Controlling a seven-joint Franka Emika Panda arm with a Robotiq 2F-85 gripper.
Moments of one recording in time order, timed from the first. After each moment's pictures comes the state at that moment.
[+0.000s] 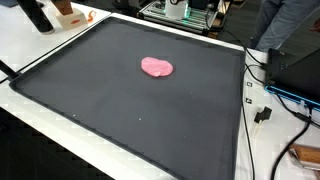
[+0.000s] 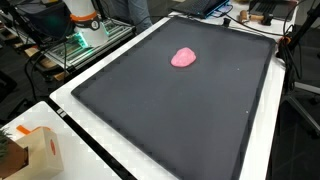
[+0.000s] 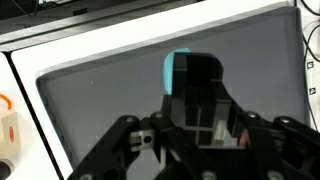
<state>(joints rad) -0.01 -0.59 0.11 -2.20 0.11 1.50 0.32</state>
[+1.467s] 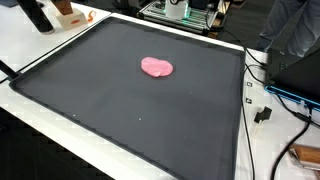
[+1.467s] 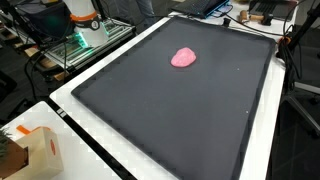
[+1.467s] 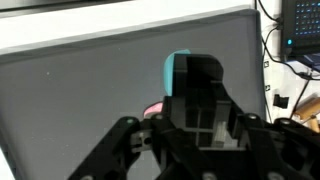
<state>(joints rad) -0.01 -0.50 -0.03 -2.20 0.25 1.59 0.10</state>
